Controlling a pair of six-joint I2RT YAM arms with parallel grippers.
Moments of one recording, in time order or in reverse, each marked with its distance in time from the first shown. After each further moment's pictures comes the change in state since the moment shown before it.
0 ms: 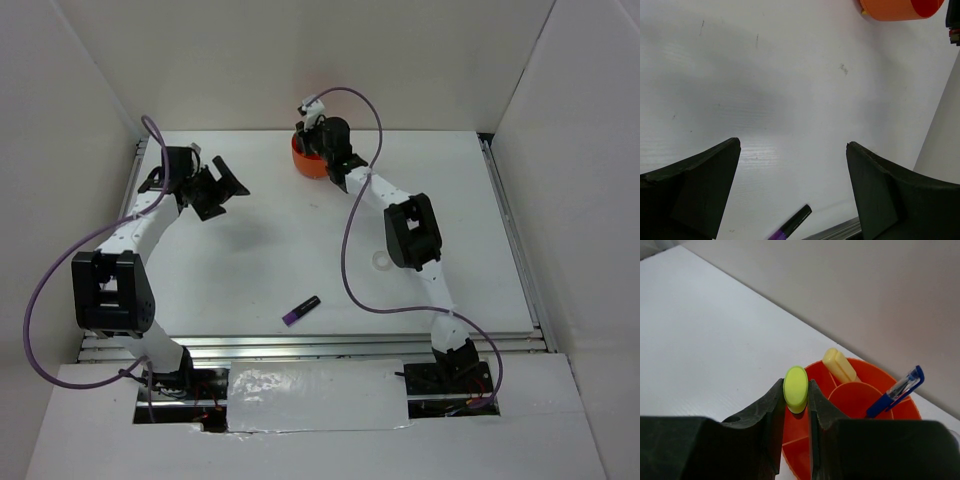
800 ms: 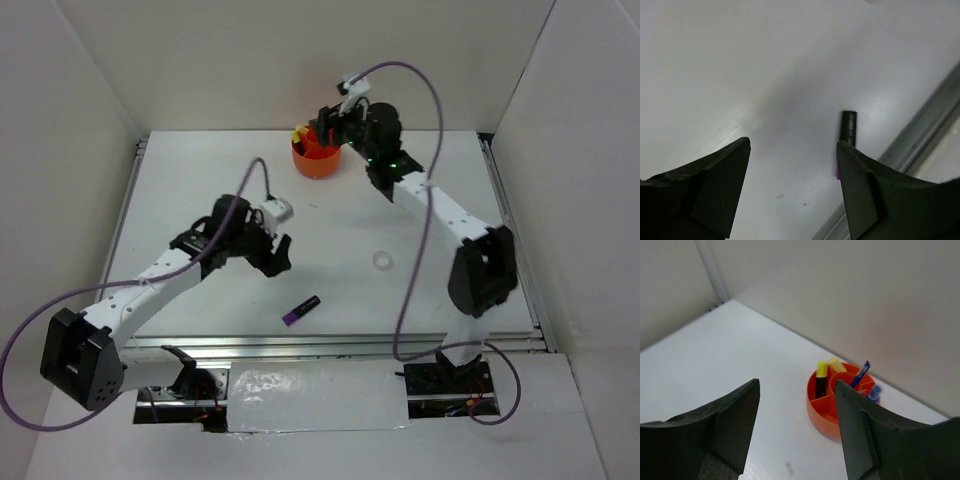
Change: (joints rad) left arm -0.371 -0.374 -0.325 0.042 0.053 0.724; right arm 0.006 -0.564 -0.460 -0.039 -0.005 0.085
